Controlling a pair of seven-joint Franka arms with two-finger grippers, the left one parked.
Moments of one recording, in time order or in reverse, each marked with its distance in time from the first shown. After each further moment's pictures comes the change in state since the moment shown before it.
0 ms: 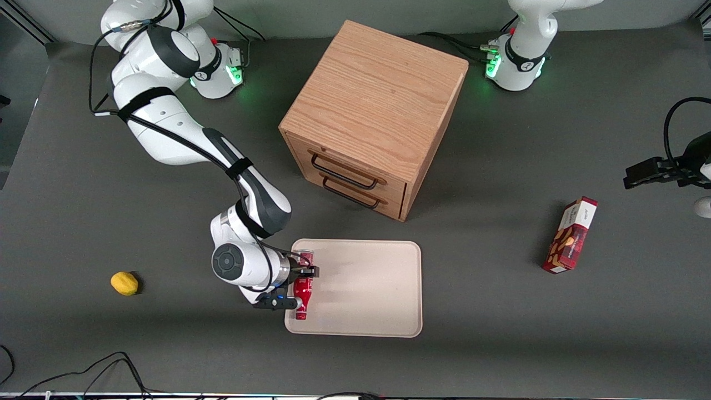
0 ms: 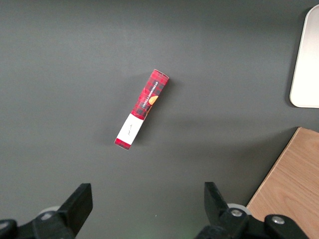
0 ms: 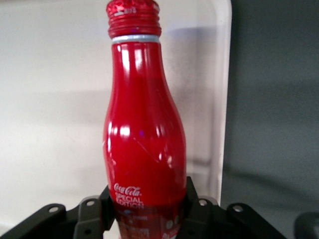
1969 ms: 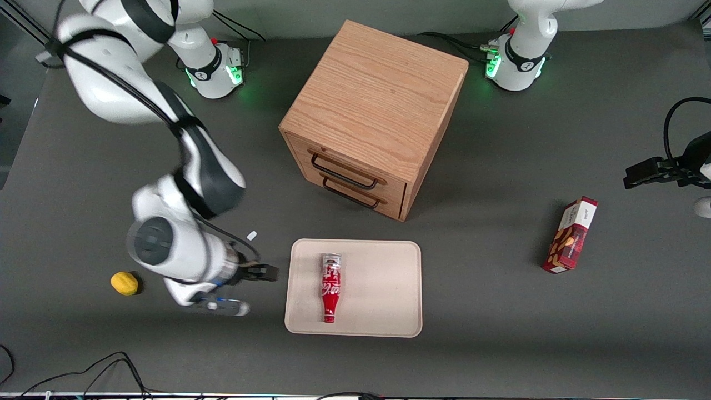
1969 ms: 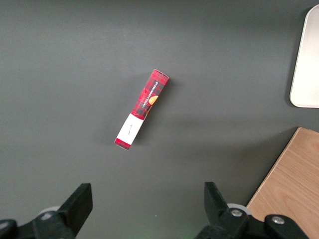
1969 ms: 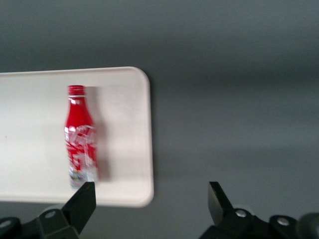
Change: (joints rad) arm -0.096 -0.336 -0.001 0.036 -0.083 -0.367 0.031
